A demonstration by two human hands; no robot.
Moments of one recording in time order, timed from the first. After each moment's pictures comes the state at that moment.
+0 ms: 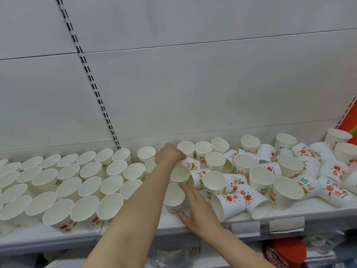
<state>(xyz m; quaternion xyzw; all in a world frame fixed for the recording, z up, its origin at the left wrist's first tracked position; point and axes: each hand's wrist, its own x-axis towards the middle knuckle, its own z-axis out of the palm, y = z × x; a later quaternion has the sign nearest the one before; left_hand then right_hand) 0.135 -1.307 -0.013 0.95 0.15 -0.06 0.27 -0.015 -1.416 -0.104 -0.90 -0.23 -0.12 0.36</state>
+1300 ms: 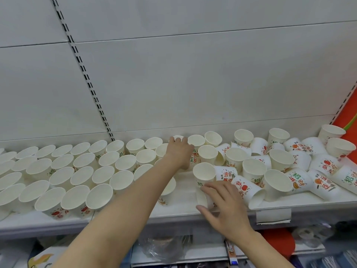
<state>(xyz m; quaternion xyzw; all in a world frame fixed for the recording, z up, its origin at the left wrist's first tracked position) 0.111 -1.351 -0.024 0.96 -0.18 0.03 -0.19 -0.040 -1.510 -0.104 -0.89 -0.22 -0.33 0.23</state>
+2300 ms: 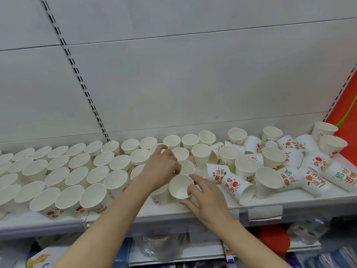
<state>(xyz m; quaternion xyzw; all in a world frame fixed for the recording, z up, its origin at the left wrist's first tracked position) 0.050 -1.307 -0.026 0.93 -0.34 0.14 -0.05 -0.027 -1.488 -0.102 -0.91 -0.23 -0.27 0.20</state>
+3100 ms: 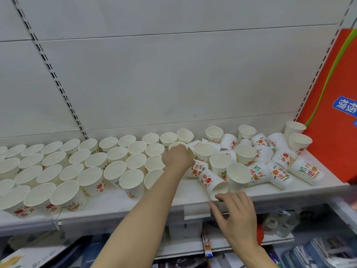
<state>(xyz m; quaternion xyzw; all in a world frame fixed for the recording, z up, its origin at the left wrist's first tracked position) 0.061 -1.458 -0.019 0.99 0.05 -0.03 0.14 -0.088 -1.605 -0.120 -0.89 -0.08 -0.40 0.21</state>
